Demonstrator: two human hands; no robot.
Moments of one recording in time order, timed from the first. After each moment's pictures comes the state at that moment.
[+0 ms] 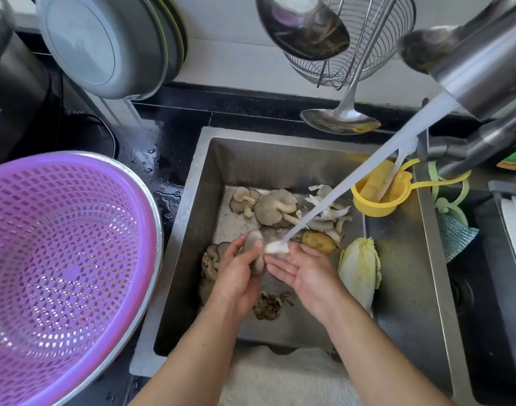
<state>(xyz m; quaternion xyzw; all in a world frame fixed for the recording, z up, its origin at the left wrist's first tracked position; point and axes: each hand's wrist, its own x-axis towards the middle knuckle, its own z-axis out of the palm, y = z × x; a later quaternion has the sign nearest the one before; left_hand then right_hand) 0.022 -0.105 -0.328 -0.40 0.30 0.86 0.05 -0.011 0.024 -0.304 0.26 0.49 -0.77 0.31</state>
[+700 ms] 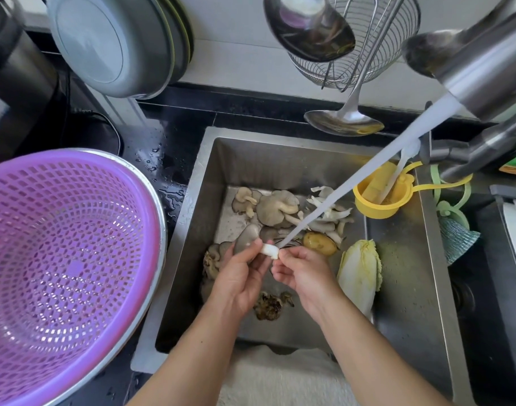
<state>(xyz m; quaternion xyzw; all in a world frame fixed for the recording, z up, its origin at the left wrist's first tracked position) 0.020 -0.107 -0.328 -0.44 0.19 0.88 0.01 -0.010 0.020 -0.314 0.26 0.59 -0.70 0.30</state>
